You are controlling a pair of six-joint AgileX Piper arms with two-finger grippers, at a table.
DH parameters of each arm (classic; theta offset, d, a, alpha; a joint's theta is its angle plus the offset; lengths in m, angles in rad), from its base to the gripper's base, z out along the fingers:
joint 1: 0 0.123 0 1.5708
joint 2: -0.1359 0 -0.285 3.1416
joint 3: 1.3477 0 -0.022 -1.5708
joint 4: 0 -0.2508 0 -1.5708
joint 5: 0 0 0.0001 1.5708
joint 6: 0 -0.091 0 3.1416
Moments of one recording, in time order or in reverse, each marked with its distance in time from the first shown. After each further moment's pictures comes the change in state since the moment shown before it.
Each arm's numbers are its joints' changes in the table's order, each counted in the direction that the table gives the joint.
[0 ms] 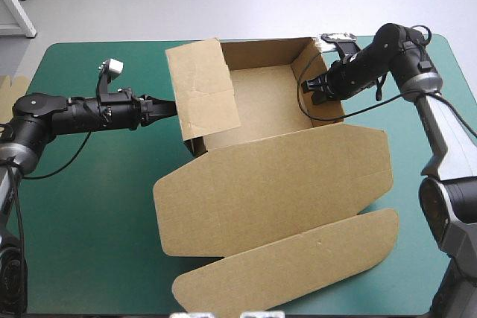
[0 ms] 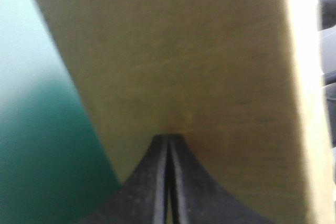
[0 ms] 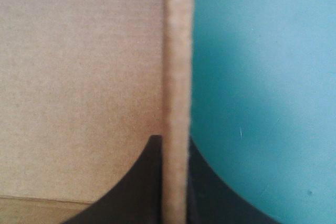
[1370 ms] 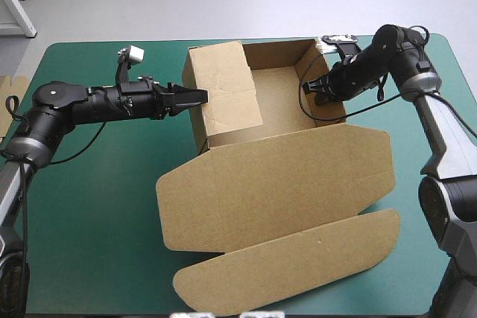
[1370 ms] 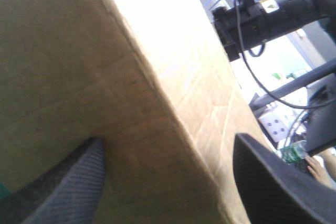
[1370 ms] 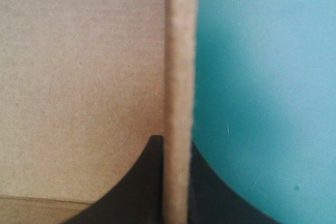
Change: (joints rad) left arm -0.148 0.001 -0.083 0.005 0.106 0.005; right arm 0.004 -0.007 0.003 0.032 0.004 -0.013
